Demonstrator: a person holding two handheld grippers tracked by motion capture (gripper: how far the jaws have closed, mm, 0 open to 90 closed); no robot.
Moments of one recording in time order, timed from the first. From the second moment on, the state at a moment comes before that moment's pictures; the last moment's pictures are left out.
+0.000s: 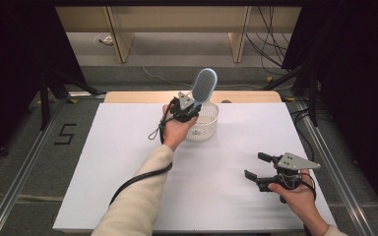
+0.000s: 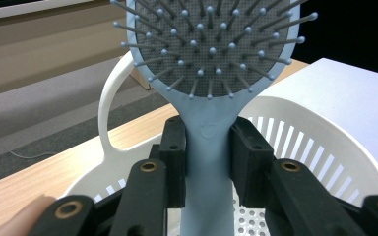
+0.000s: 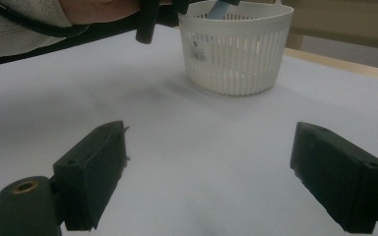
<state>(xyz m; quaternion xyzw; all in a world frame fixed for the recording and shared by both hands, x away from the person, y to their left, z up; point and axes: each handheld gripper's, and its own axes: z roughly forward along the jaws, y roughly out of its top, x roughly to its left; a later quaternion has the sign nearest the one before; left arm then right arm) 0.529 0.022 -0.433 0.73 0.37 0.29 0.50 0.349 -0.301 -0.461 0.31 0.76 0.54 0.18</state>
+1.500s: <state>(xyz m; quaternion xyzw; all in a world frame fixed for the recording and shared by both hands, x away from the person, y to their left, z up) 0.494 0.066 -0.411 0.76 0.38 0.26 0.46 0.348 -0.299 -0.461 0.31 0.76 0.54 0.18</state>
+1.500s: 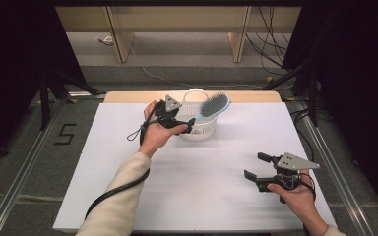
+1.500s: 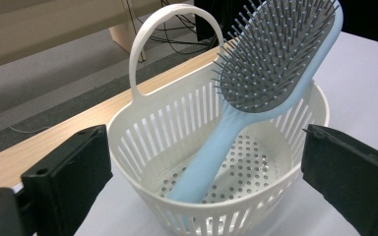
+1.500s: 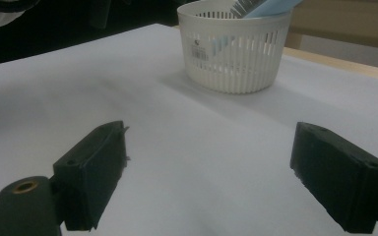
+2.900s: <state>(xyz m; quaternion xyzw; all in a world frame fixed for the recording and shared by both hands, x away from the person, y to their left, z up) 0.441 0.093 -0.420 0.77 0.37 0.23 0.47 0.348 -0.299 -0.460 0.31 0.76 0.54 0.18</state>
